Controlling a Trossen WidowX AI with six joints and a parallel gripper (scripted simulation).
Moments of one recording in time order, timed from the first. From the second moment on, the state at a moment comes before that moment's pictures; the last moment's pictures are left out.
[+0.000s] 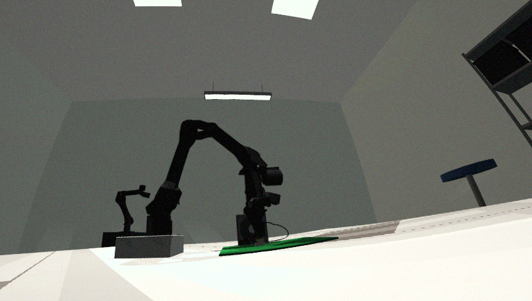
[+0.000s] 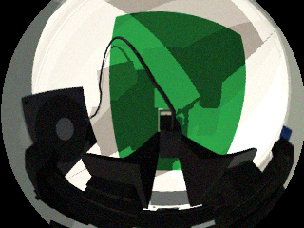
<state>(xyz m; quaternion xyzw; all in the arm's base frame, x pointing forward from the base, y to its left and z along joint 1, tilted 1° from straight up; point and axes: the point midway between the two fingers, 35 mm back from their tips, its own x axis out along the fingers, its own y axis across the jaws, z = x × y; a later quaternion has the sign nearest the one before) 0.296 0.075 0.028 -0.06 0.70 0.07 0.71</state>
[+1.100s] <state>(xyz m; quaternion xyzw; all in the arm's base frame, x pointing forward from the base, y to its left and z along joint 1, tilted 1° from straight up) 0.294 0.074 0.023 -0.06 0.70 0.07 0.71</state>
